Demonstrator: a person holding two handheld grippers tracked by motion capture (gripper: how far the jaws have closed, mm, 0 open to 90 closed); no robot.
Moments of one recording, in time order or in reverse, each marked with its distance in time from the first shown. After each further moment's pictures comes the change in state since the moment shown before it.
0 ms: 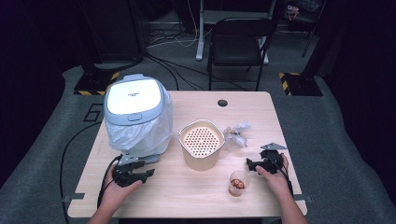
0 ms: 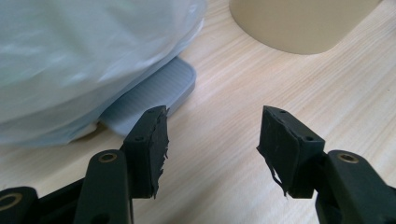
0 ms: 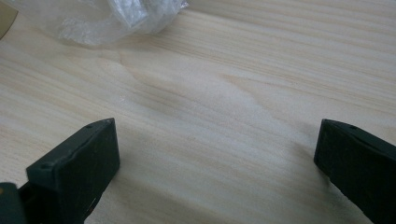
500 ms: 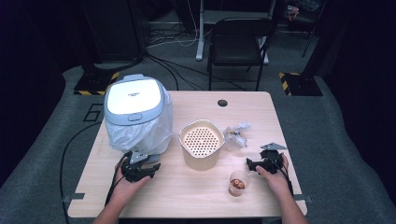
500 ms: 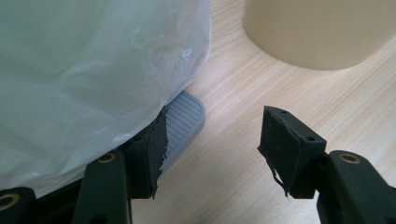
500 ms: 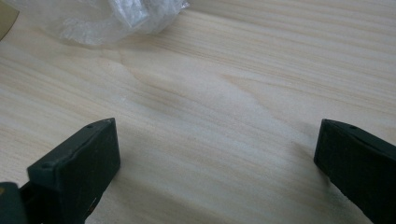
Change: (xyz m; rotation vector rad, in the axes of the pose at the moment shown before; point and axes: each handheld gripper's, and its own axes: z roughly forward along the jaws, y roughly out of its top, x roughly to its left) left arm -0.005 0.011 0.022 -0.029 0.107 0.124; right arm 0.000 0.000 0.000 0.000 0.002 -0.001
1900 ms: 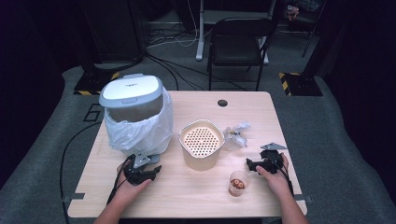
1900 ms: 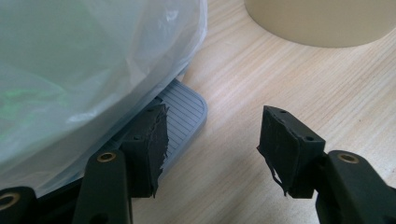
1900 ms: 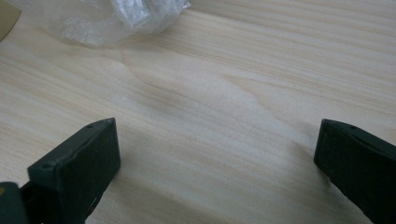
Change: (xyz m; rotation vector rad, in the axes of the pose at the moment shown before) left arm -0.002 -0.013 0.011 0.013 0.011 0.062; right arm 0.000 0.000 0.000 0.002 0.002 -0.007
